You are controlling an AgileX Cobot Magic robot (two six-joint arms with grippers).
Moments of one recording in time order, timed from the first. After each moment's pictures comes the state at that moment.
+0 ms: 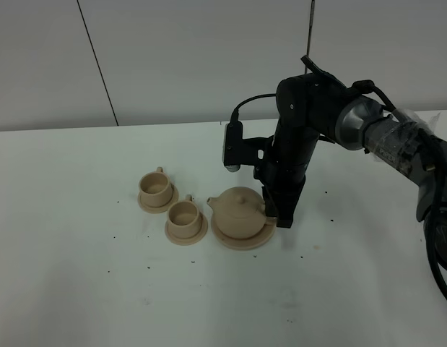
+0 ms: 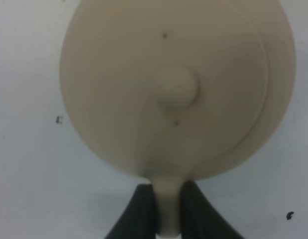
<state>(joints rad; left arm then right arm) -0.15 0.16 -0.51 -0.05 1.04 0.03 0.51 2.39 -2.08 0.18 1.18 -1.14</state>
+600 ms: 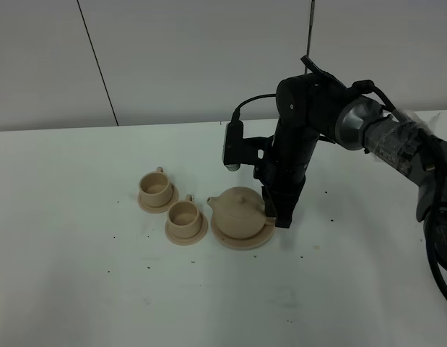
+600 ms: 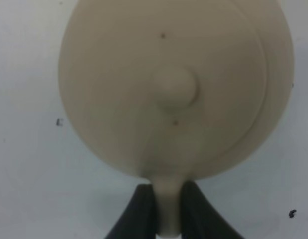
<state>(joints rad) -0.15 0.16 -0.51 -0.05 1.04 0.03 0.51 2.39 -2.08 0.18 1.18 -1.12</state>
